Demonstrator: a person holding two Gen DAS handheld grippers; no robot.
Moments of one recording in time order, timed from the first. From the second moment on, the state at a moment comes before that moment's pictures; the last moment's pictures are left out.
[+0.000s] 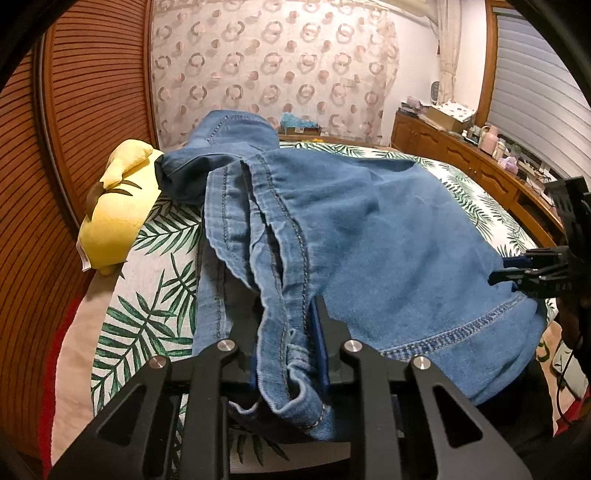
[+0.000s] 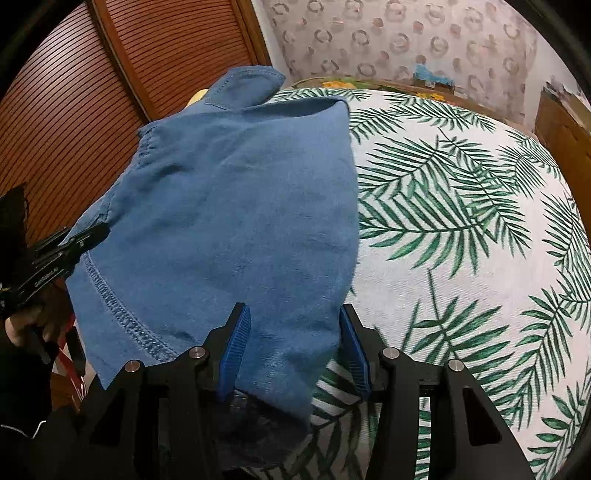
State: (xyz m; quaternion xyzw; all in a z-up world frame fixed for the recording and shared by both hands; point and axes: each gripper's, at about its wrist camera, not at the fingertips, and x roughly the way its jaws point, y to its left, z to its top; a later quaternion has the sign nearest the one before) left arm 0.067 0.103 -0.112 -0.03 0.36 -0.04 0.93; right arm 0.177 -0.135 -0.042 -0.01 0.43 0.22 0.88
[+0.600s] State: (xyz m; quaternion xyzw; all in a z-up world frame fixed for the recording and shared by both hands) left arm 0.043 0.116 -0.075 -0.05 0.33 -0.04 0.94; right arm 0.146 -0.124 0.015 0.02 0.34 0.27 0.90
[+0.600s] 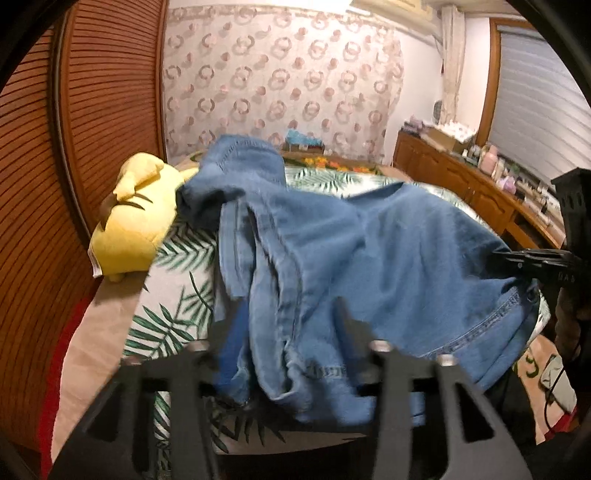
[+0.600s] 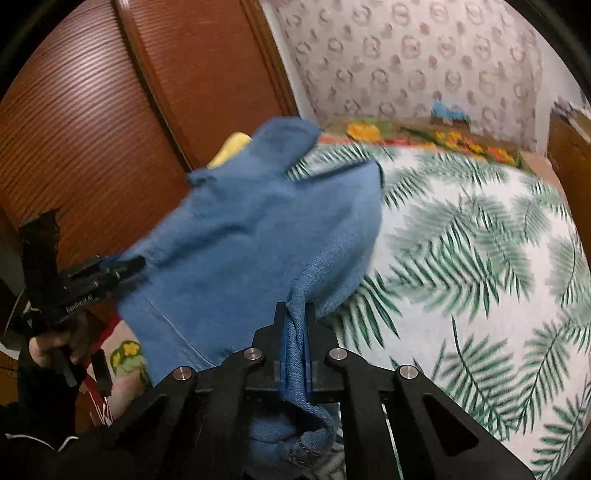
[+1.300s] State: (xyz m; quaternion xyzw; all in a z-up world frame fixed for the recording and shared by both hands) left arm 0.006 0.217 -0.050 -0.07 0.30 0.07 0.95; right arm 0.183 0.064 0.009 -0.06 0.35 0.43 0.83
